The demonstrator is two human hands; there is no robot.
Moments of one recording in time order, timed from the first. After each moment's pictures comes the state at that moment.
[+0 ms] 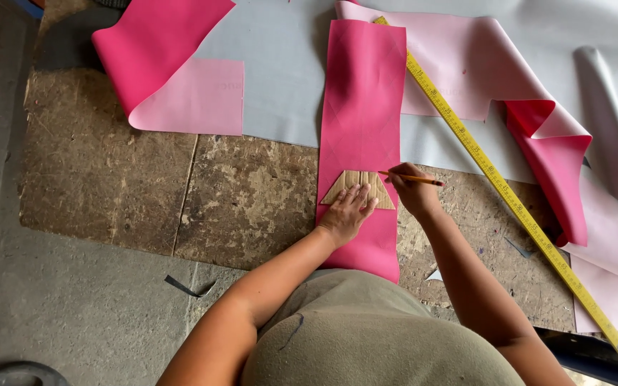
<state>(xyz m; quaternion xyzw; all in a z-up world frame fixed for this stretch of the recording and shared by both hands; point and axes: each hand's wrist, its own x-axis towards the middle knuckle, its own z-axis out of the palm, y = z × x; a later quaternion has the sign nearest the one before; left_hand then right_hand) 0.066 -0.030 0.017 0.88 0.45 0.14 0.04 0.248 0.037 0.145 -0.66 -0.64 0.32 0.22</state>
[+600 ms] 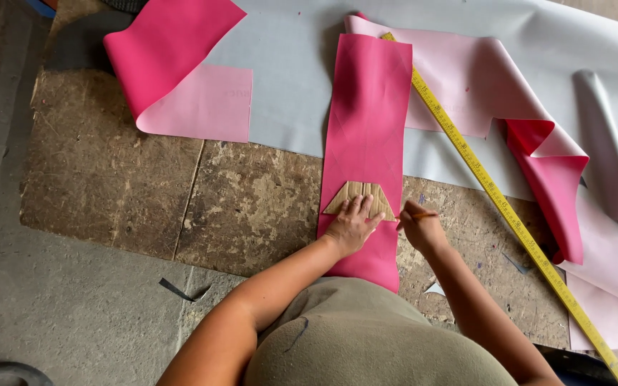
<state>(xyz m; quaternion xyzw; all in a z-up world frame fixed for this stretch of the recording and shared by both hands) 0.074 -0.030 0.016 0.88 0.45 0.16 0.06 0.263 -0.007 0.151 -0.69 -0.62 0.37 0.08</state>
